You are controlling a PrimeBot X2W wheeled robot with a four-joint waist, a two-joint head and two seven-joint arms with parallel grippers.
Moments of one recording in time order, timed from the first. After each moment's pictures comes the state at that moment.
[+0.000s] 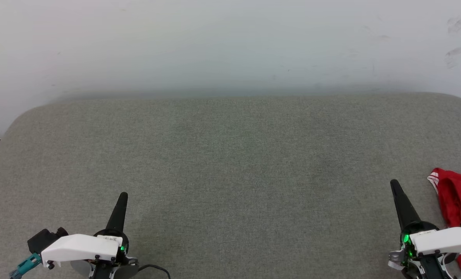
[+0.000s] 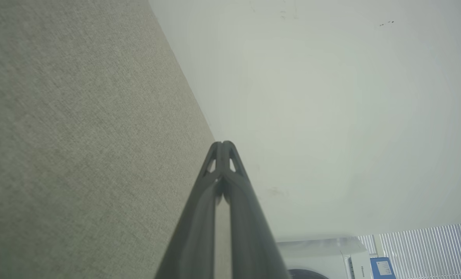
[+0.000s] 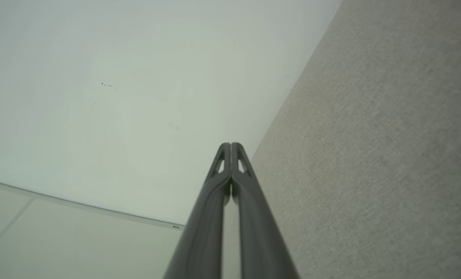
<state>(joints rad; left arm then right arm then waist) -0.07 0.07 0.06 0.23 -1.31 -0.10 0.03 -0.06 -0.05 -0.11 0.18 1.28 0.13 0.08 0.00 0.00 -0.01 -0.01</state>
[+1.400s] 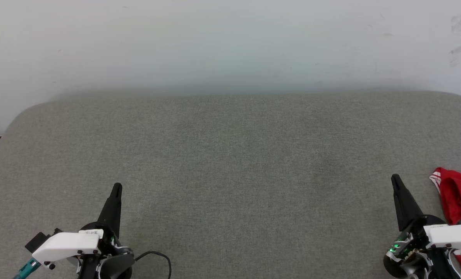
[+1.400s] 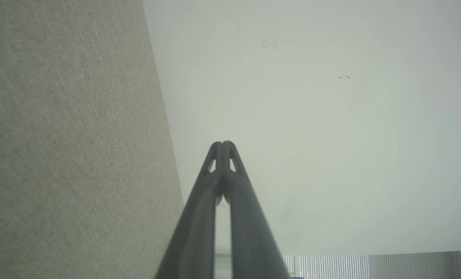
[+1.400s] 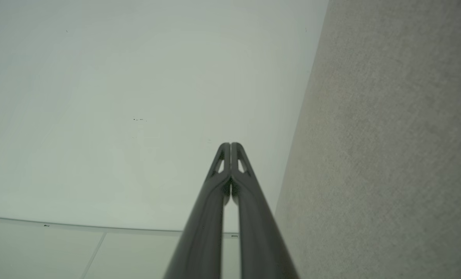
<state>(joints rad) -0.10 0.05 0.11 0.25 -1.61 -0.13 0.11 -0.10 -0.05 -0.11 0.25 1.61 0.13 0.11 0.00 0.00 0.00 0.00</state>
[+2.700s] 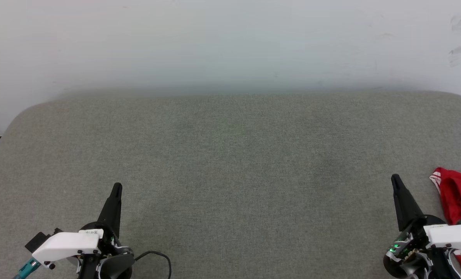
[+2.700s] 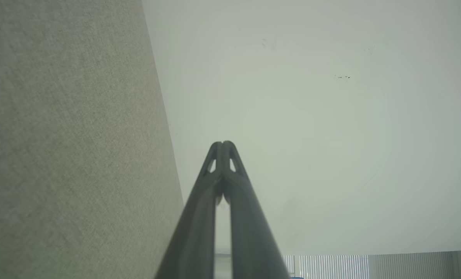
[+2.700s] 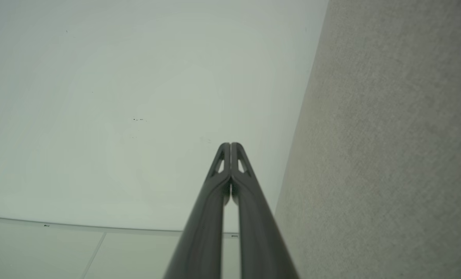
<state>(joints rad) -0.11 0.05 0.11 0.25 -1.61 -0.13 0.11 -0.10 -0.05 -0.11 0.25 1.61 0.13 0.11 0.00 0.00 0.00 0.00</state>
